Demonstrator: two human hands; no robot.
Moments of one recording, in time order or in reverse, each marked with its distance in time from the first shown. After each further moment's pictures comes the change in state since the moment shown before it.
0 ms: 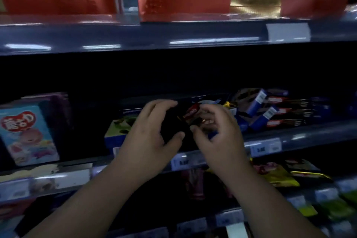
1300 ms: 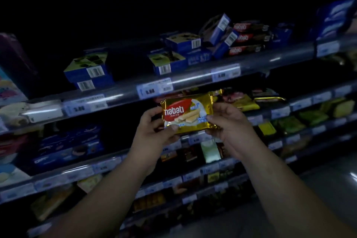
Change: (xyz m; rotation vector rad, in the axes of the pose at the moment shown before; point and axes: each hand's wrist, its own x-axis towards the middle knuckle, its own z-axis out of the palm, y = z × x) left_hand -0.126 0.036 0.105 -0.956 -0.072 -0.874; right_hand -0.146 0.050 -0.077 0.768 0.022 0.909
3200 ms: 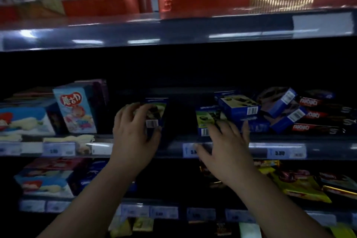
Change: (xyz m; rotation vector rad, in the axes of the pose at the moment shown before) left_hand 0.040 0.122 -0.093 1.221 0.616 0.716; right_hand 0.081 -0.054 0.122 -1.536 -0.107 -0.777
